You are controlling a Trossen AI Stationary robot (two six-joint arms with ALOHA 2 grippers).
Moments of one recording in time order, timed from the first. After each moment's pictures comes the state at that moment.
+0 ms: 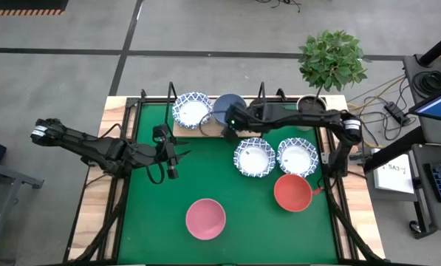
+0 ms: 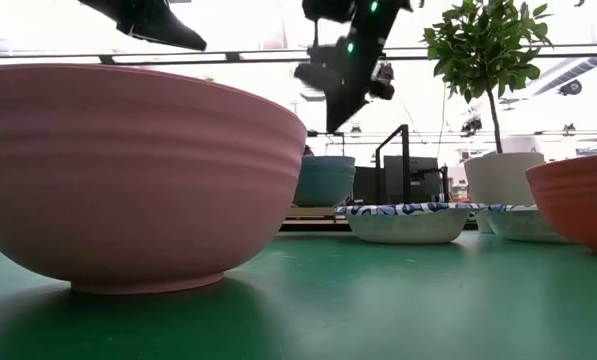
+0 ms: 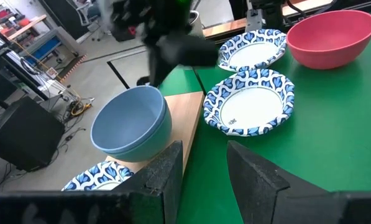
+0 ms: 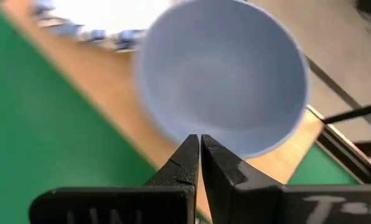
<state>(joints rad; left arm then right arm) -0.26 0.95 0.76 -0.25 -0.64 0.12 -0.20 1.78 1.59 -0.82 0.45 0.42</state>
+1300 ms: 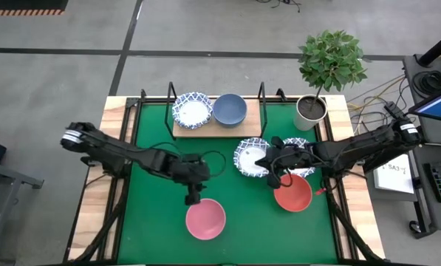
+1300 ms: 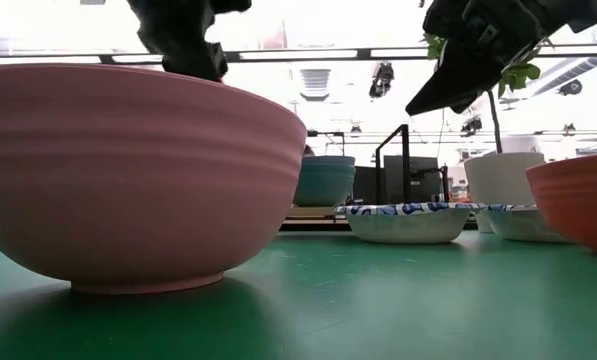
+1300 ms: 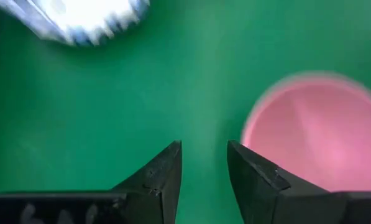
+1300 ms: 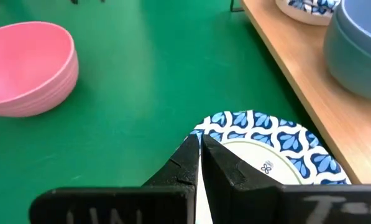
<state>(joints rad) -0.27 1.53 1.16 -0.63 -0.10 -0.31 0.15 1.12 0.66 -0.15 0.23 0.20</state>
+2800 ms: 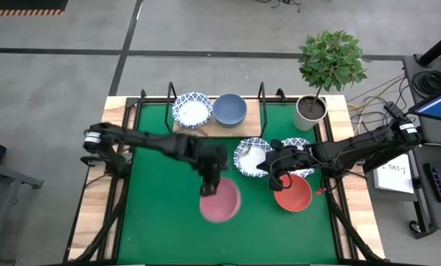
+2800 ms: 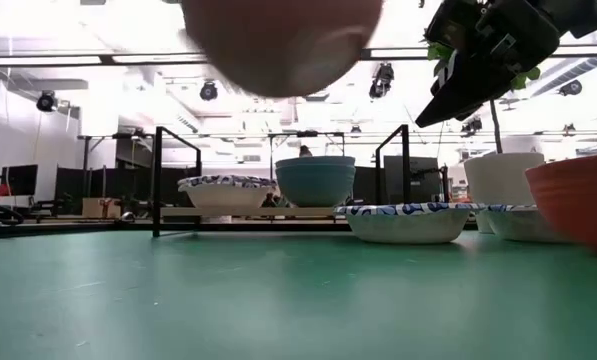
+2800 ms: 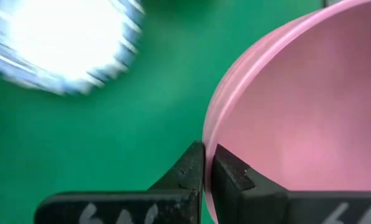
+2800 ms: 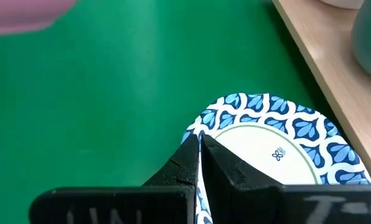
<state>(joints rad) -0.09 1.74 1.59 -0.87 0.16 -0.22 0.16 1.13 0.65 -0.18 0.17 0.17</state>
